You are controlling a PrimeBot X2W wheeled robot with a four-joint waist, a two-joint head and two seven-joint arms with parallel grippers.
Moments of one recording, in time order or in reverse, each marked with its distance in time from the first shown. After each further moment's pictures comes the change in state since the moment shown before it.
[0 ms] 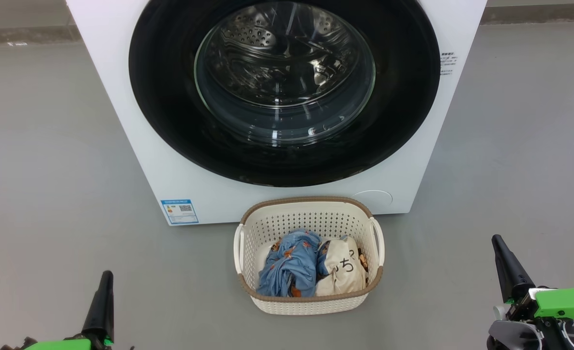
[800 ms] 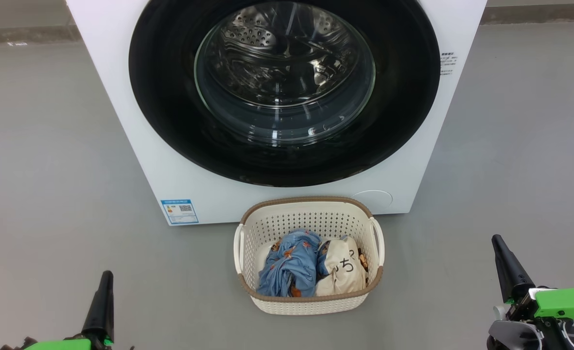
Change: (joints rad) left arm 0.000 0.000 0.000 0.000 0.000 0.000 0.000; right arm 0.000 0.000 0.000 0.000 0.000 0.000 0.000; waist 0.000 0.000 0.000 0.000
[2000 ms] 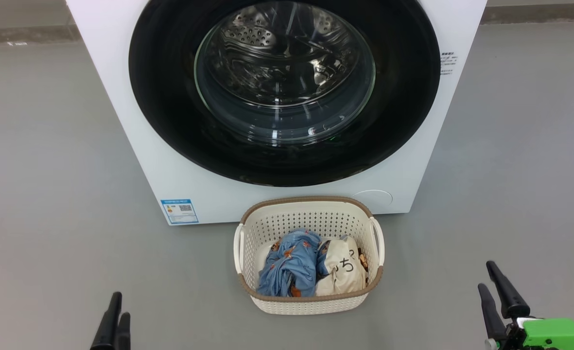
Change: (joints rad) left arm 0.054 -0.021 -0.008 0.059 0.000 0.000 -0.001; right arm 0.057 0.027 0.003 0.073 0.000 0.000 -0.002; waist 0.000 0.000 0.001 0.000
